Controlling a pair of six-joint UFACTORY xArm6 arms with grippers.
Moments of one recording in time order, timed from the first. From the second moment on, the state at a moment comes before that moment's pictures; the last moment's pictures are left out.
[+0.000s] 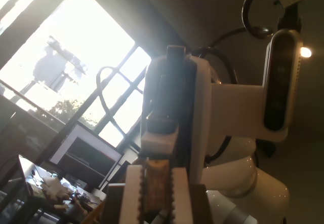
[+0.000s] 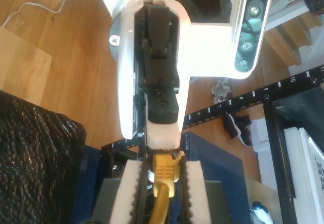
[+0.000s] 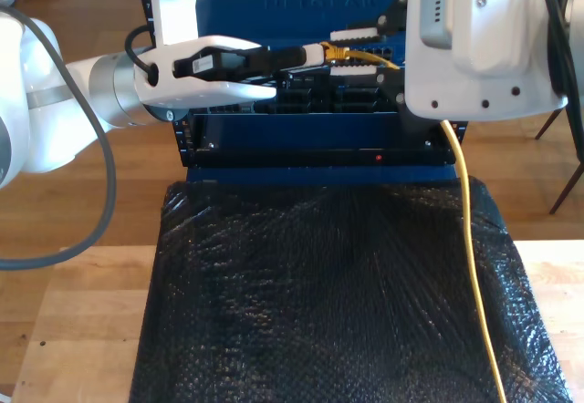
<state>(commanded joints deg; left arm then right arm) 6.3 1.7 -58.9 -96.7 123.7 -286.9 24.2 -44.6 -45.1 48.5 40.3 -113.1</state>
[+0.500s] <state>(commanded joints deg) 6.3 1.7 -59.0 -96.5 123.6 -286.9 25.1 -44.6 -45.1 48.5 40.3 -113.1</state>
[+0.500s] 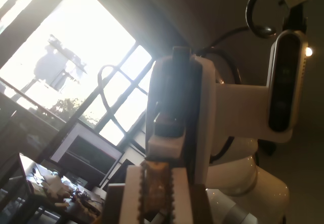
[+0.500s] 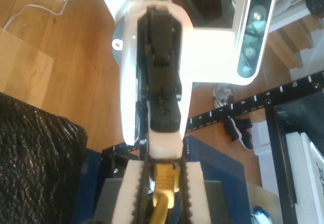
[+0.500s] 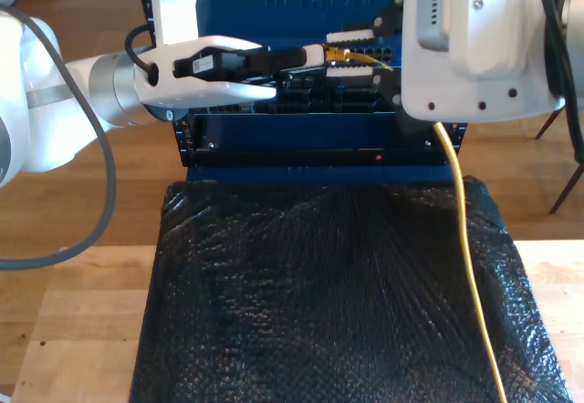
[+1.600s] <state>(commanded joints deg) 6.4 1.6 -58.3 -96.7 124.5 -286.9 25.0 -44.5 -45.2 48.5 40.3 -113.1</state>
